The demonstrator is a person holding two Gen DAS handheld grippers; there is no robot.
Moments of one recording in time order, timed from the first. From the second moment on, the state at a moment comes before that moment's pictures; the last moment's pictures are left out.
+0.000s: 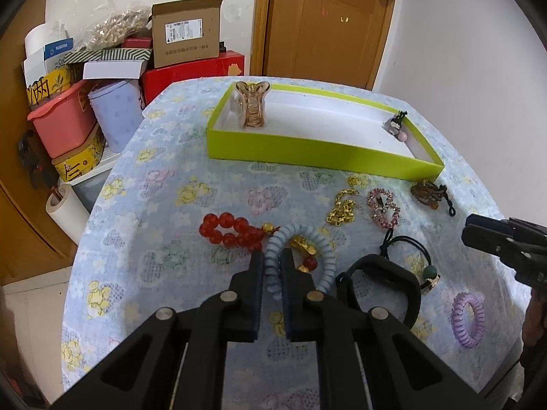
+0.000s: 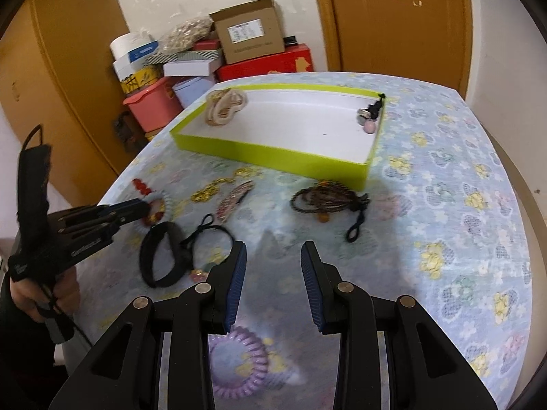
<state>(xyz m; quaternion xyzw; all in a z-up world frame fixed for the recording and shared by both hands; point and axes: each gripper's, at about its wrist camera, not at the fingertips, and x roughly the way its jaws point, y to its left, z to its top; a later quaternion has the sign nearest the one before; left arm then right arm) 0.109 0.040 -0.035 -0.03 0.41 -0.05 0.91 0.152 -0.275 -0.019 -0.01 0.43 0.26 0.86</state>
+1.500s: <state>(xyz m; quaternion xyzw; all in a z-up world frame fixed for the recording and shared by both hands) 0.062 0.056 0.017 -0.08 0.36 -0.07 0.93 0.119 -0.217 0.000 -0.07 0.40 0.34 0.85</state>
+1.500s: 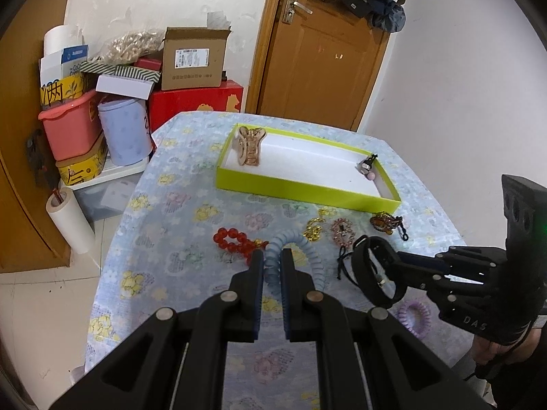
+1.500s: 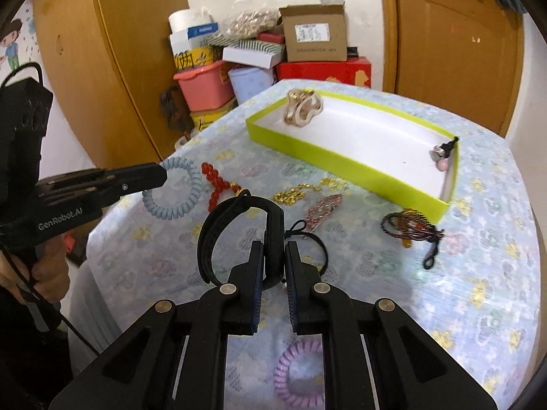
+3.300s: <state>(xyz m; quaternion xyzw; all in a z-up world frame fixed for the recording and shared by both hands) 0.260 0.054 -0.027 -0.05 0.44 0.01 0.90 0.285 -0.257 -0.027 -0.09 0.44 0.20 0.87</state>
